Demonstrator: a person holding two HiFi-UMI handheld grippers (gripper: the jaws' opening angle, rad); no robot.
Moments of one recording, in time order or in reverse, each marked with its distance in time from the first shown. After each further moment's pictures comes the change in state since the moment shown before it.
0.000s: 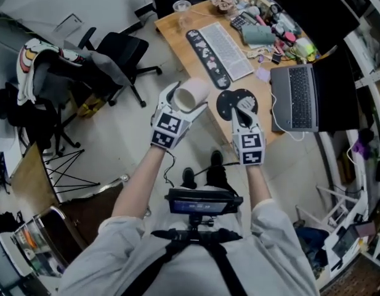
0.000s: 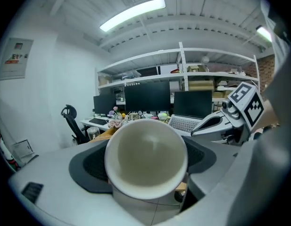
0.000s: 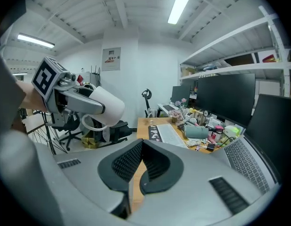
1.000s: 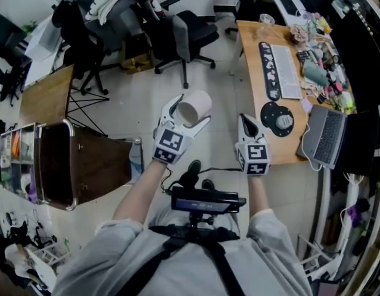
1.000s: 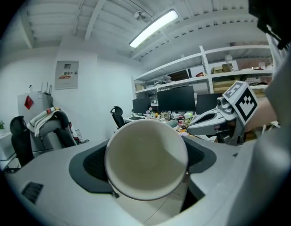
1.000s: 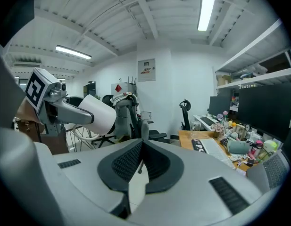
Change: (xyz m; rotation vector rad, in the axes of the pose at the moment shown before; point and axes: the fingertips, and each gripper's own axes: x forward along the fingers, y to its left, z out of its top) left arm -0.242 -0.015 -0.085 -0.131 -0.034 0.442; right arm -0.054 0.183 0.004 -0.170 -0.117 0.363
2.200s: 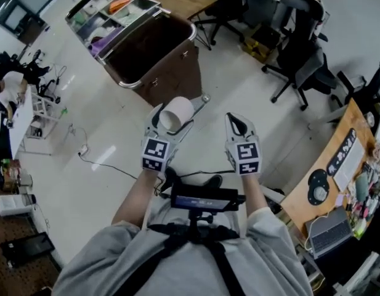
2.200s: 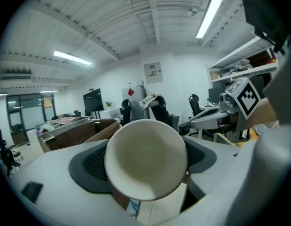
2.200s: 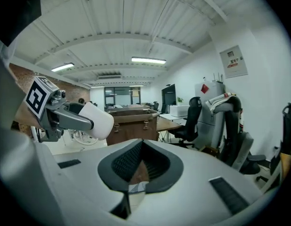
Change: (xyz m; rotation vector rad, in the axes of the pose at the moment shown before) left arm -0.405 0.008 -0.150 -0.336 0.137 0.963; right arm -0.050 0.377 0.001 -0.295 -0.036 0.952
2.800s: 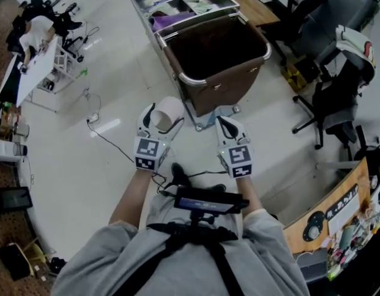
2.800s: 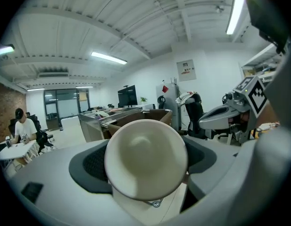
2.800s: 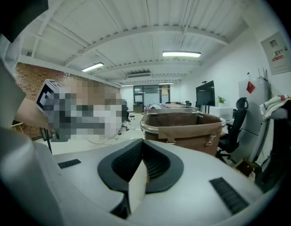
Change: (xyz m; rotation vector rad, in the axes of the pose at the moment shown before) left arm -0.119 0.202 -0.076 -0.156 0.020 0.338; right arm 0.132 0.205 0.044 -0.144 0.025 0.356
